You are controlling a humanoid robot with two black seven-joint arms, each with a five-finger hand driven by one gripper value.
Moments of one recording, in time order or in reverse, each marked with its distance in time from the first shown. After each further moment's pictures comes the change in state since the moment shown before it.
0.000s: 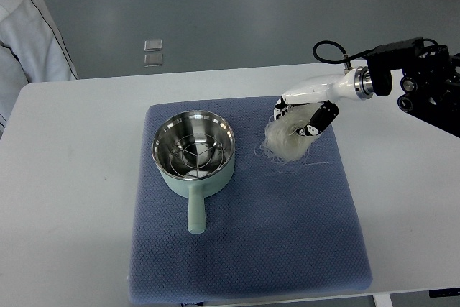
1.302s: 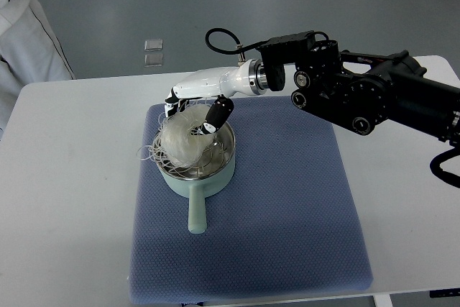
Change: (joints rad) left arm 0.000 0.000 -0.001 0.000 -0.001 0.000 0.000; right arm 0.109 0.416 -0.005 -0.182 0.114 -0.078 -0.013
